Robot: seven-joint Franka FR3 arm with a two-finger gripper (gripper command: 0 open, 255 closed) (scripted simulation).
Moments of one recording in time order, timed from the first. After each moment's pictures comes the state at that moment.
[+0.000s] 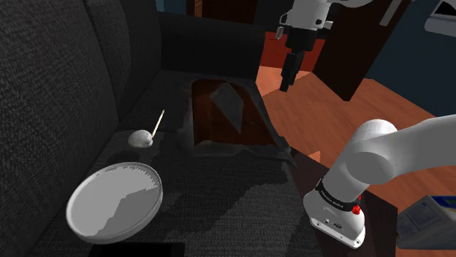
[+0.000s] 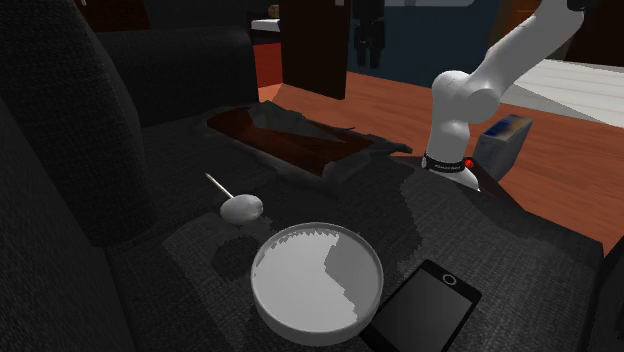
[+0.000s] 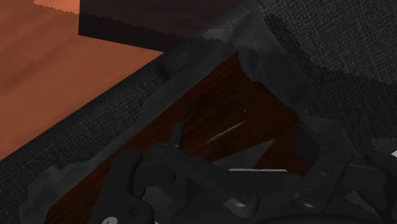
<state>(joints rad) 0.00 -0.79 0.03 -2.39 0.12 1.51 -0.17</state>
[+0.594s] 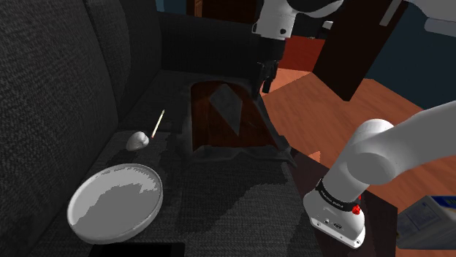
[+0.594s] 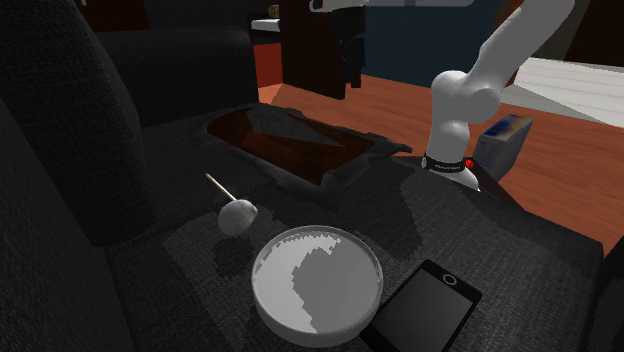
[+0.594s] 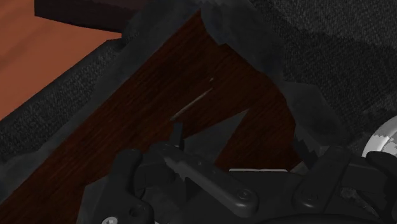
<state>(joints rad) 0.03 -0.61 0.15 -2.34 0.21 1.65 -0.03</state>
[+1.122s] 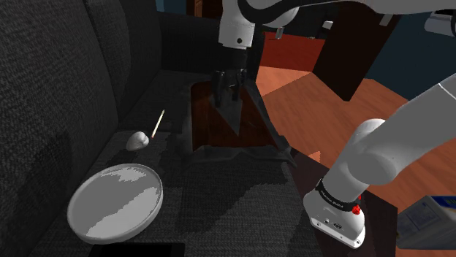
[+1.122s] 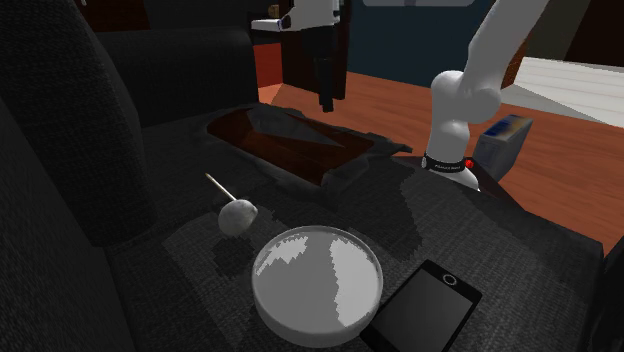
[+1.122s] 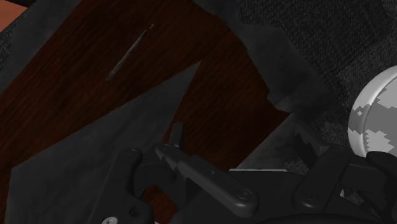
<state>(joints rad) 0.05 -0.35 0.27 -2.21 0.26 1.79 0.14</state>
